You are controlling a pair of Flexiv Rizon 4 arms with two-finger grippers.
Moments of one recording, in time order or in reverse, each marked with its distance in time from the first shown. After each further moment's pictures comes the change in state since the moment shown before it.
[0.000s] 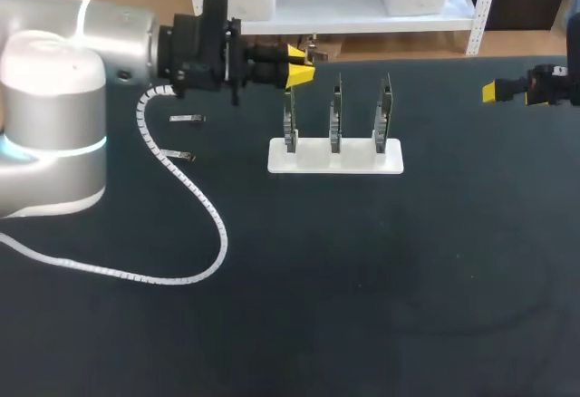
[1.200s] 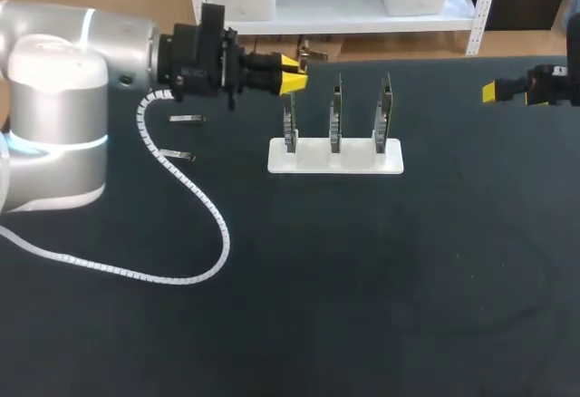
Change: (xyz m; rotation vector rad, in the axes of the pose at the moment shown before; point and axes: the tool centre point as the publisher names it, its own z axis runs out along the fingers) left arm 0.028 0.017 -0.001 0.000 0.004 -0.038; right arm 0.000 0.000 0.000 0.000 0.000 0.000
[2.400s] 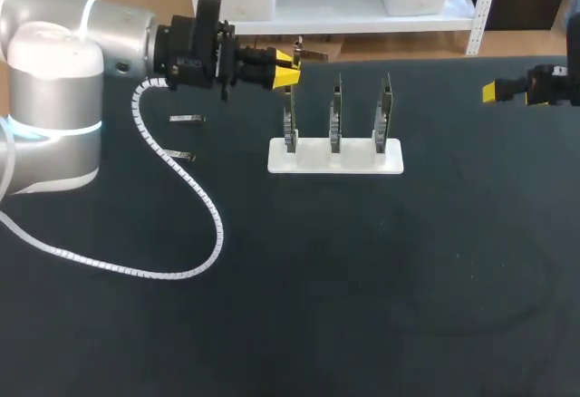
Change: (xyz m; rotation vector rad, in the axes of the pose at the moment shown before) left arm 0.009 0.018 -0.006 0.047 0.009 -0.008; right arm 0.000 0.000 0.000 0.000 0.000 0.000
